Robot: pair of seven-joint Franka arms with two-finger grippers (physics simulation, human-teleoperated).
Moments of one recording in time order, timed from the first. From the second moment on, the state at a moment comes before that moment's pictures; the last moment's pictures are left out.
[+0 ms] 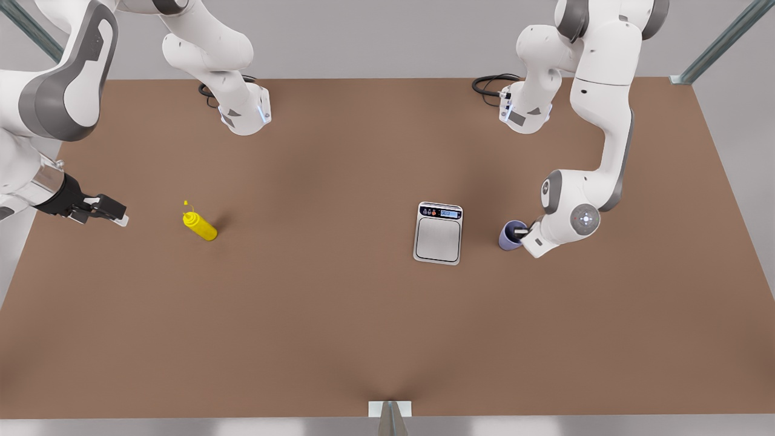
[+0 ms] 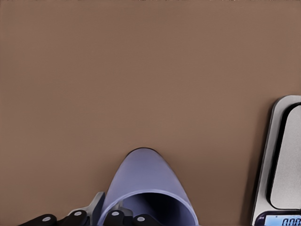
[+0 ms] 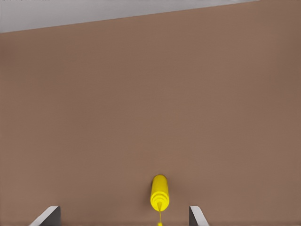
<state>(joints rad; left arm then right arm) -0.28 0.33 0.13 -2.15 -0.17 2.27 0.06 0.00 0.13 -0.12 -1.43 0.07 1.58 -0.03</state>
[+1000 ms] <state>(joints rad) -0.51 0.47 0.02 -1.78 -0.24 2.05 -0.53 -0.48 0.37 -0.14 -1.47 0.75 1.23 0.20</state>
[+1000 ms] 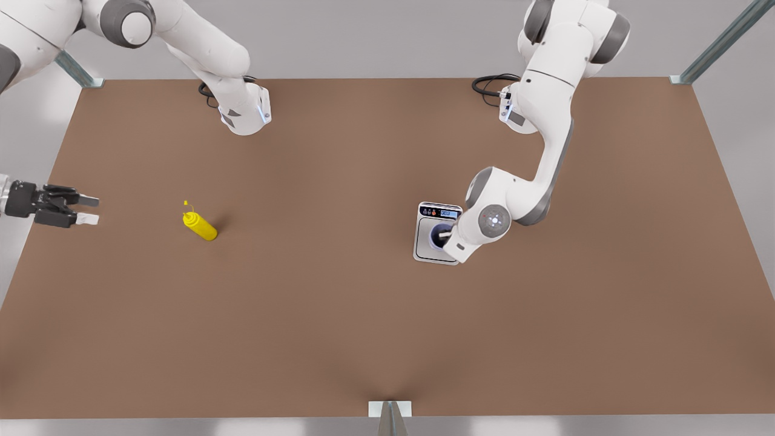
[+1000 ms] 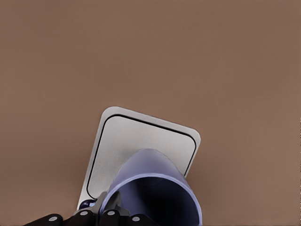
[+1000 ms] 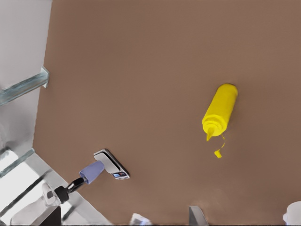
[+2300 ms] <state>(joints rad) -0.22 0.20 0.08 -1.46 -0.02 1.41 -0.06 -0.71 0.74 0.04 -1.91 0.83 1.52 0.43</state>
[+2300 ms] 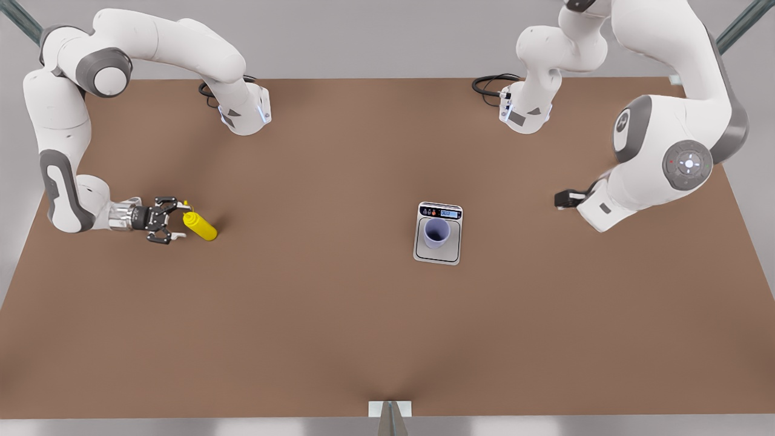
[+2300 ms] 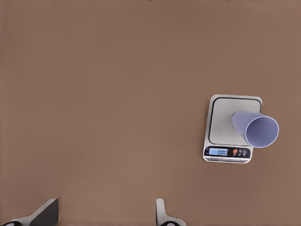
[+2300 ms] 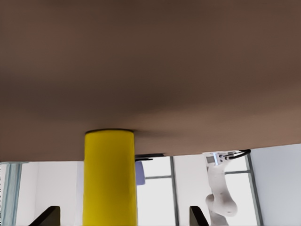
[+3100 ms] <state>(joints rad) -0.23 0.20 0.09 -1.46 0.00 1.37 -0.04 -0.73 0.76 0.17 -1.93 0.83 1.59 0.42</state>
